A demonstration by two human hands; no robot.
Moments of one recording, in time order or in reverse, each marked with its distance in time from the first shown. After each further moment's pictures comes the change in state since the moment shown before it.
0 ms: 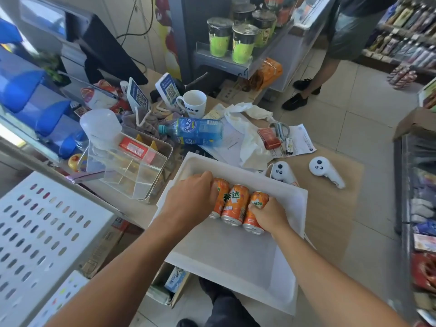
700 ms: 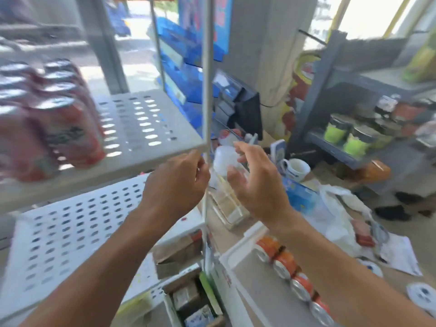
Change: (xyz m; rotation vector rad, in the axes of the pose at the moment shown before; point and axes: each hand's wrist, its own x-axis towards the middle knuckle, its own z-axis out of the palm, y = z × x) left_hand -0.149 -0.116 -0.178 -0.057 0.617 -0.417; right_hand -0.211 -0.271 0.031 0.043 -0.018 -1.553
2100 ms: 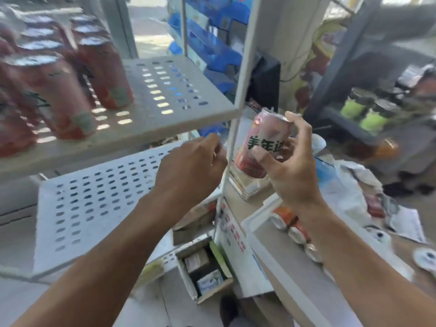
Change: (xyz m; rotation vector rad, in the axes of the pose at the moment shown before) left_hand -0.046 -0.037 -0.021 -0.071 0.010 0.063; right_hand -0.038 -0.041 0.014 0.396 0.116 0.396
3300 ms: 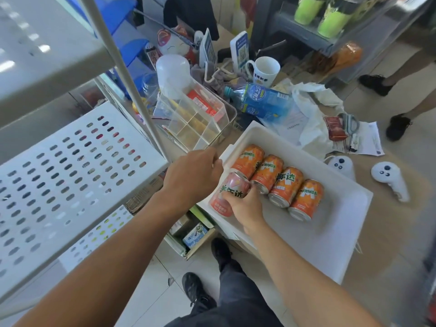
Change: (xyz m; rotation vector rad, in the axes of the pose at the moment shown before) left_hand 0.015 0.040 0.191 0.039 -0.600 0.056; right_hand -0.101 0.242 -0.013 0.025 0.084 1.023
